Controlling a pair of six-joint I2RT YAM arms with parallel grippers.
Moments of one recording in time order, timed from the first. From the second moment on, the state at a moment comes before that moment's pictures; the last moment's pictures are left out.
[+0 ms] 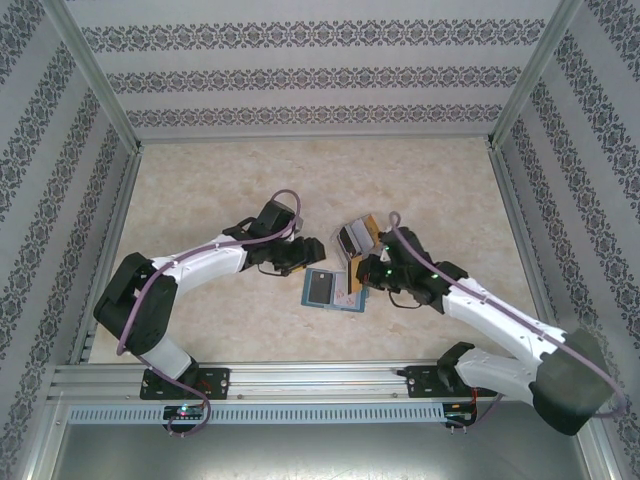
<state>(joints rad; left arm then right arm) -0.59 1.61 0.97 -0.32 0.41 -0.85 0.63 1.10 0.64 -0.41 -0.17 0.86</state>
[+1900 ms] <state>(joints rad) -0.66 1.75 0.98 -0.42 0.28 -0.75 0.63 1.22 0.56 -0.33 -0.03 0.88</state>
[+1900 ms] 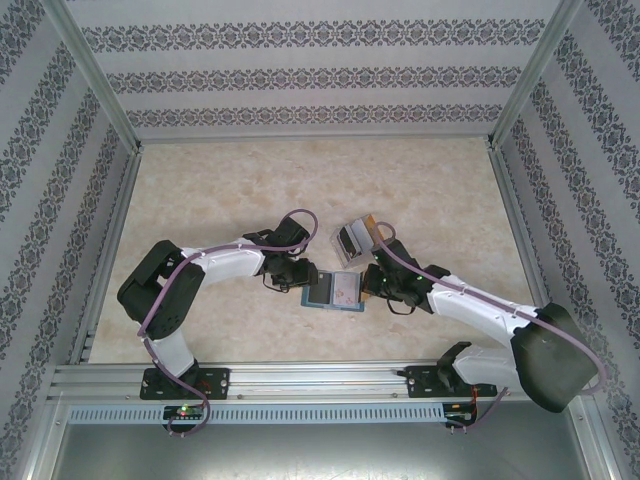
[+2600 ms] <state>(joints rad) -0.66 1.75 0.98 -0.41 0.28 -0.77 0.62 1.17 0.56 -0.29 -0.13 0.88</state>
